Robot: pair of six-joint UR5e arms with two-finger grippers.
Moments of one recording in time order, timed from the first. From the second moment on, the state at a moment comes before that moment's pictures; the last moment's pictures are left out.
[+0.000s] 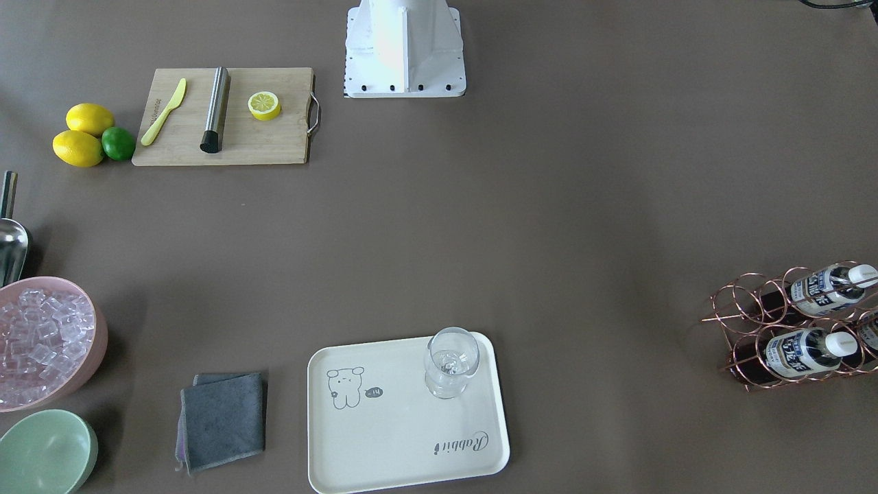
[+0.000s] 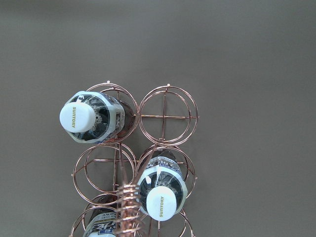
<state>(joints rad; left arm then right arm) -1.47 -2.01 -1.57 -1.22 -2.38 1.31 1.57 -1.64 1.73 -1.68 2.25 -0.06</state>
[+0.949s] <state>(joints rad) -1.48 -2.02 -1.56 -1.22 -2.37 1.31 1.55 -1.64 1.73 -1.61 2.26 -0.06</state>
